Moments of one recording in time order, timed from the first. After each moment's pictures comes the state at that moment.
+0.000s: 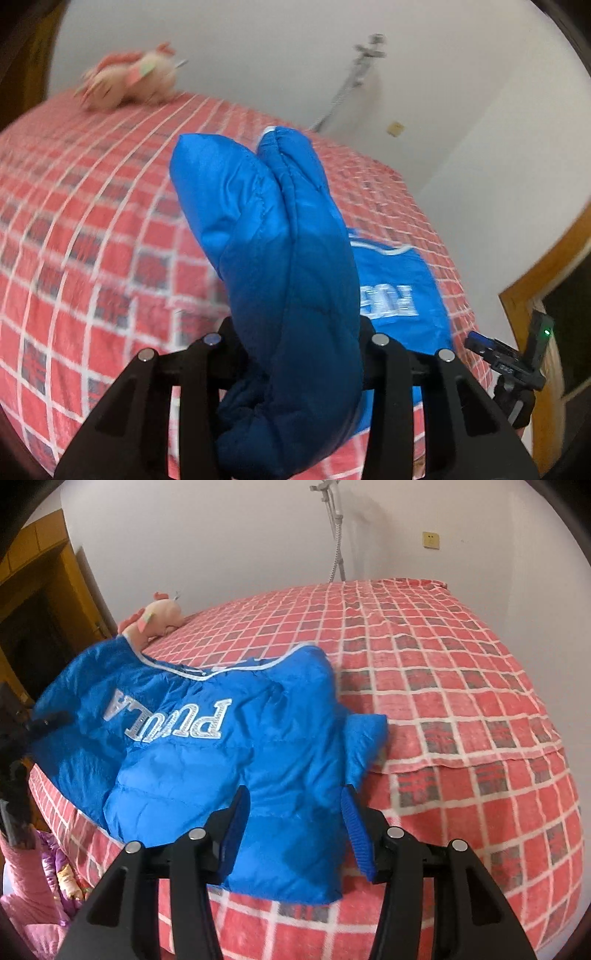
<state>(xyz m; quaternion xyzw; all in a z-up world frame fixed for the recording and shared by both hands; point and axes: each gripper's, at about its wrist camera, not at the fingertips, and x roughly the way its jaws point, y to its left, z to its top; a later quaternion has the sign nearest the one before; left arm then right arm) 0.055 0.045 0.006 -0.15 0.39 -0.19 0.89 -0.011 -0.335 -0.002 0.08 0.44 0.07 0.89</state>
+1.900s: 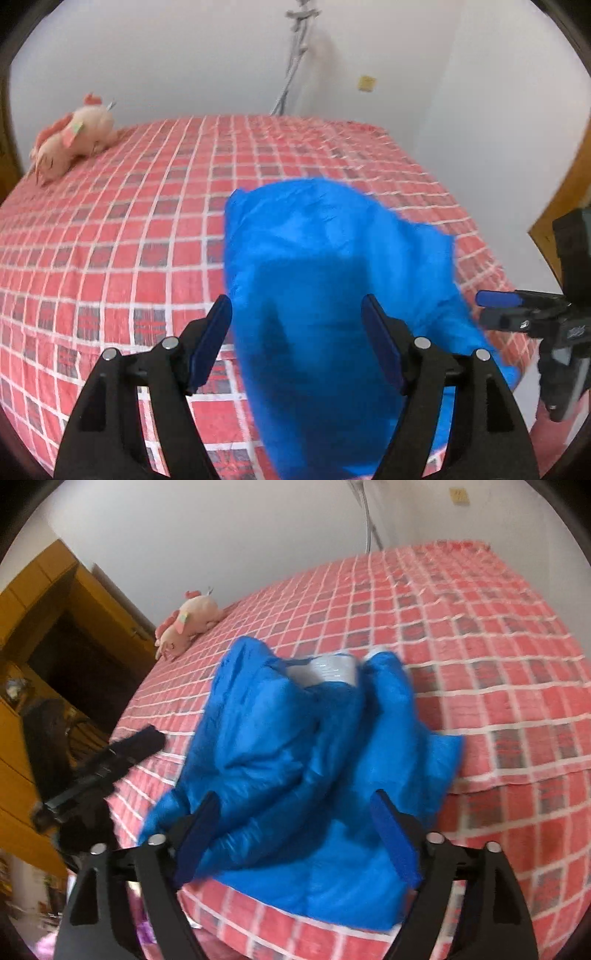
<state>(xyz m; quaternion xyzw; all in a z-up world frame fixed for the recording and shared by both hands) 0.086 -0.087 -0.011 -0.01 0.41 -0.18 0.89 0.054 -0.316 0.017 0.19 0.50 0.18 0.82</state>
